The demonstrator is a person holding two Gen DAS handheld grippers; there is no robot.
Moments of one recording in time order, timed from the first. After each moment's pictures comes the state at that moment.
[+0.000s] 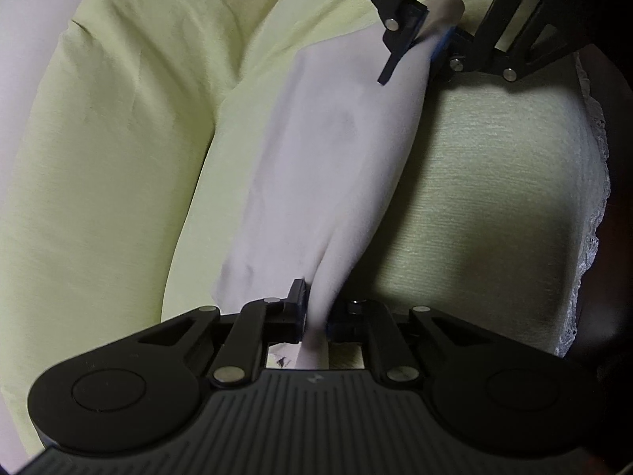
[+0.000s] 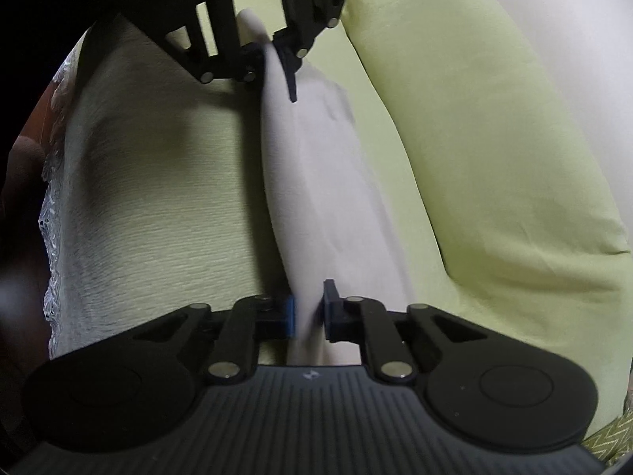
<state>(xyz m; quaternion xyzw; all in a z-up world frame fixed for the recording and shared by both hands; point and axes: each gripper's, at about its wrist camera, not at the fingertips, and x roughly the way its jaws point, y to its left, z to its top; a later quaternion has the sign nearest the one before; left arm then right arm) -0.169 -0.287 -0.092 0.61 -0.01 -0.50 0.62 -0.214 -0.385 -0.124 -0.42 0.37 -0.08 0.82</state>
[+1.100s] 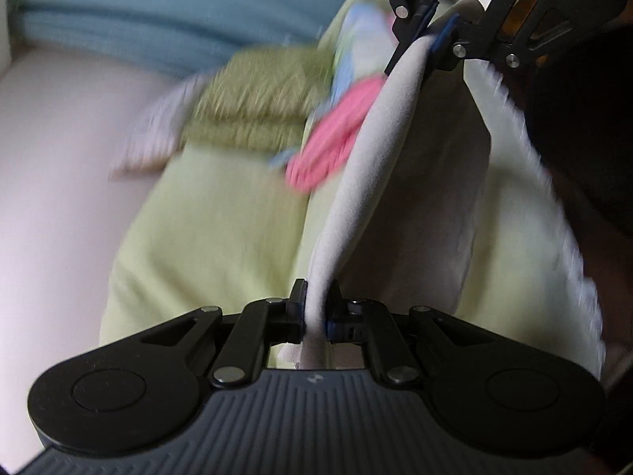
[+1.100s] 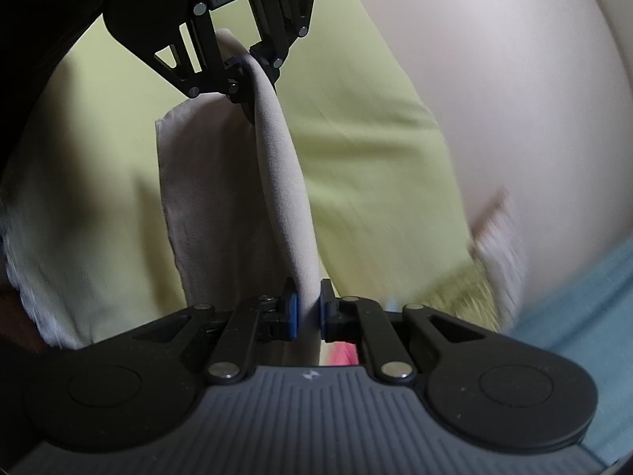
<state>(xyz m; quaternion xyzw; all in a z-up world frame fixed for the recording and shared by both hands) -0.333 -0.353 0.030 0.51 -0.27 -0.62 0.54 -0.448 -0.364 0.038 -0.39 0.38 -0.36 0.76</state>
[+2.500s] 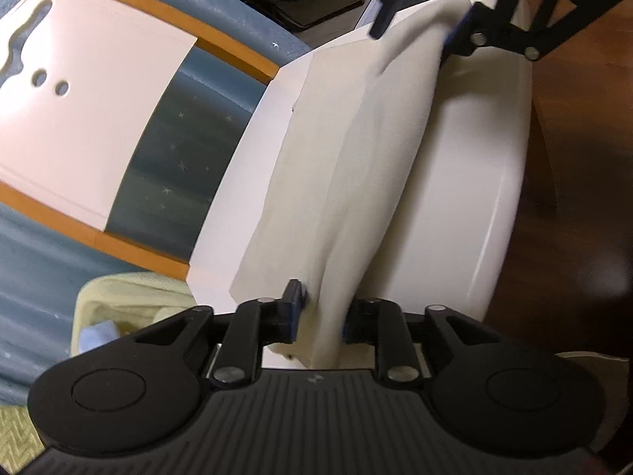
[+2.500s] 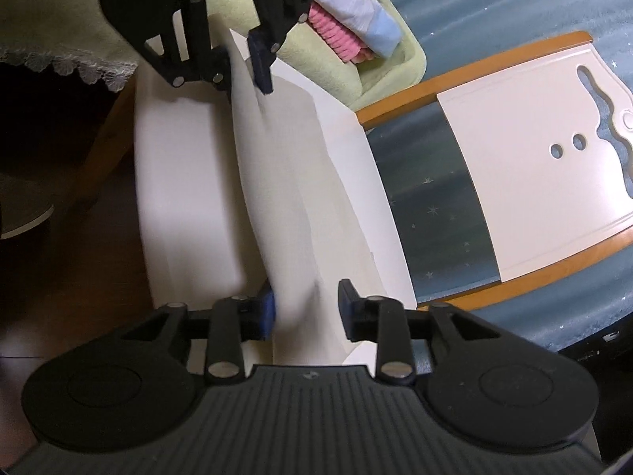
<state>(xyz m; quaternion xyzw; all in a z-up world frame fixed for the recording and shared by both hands) -0.755 -0.558 -0.099 0.45 -0.35 -0.81 0.13 -0.816 -0.459 -0.056 -0.05 0.60 -0.59 0.54</state>
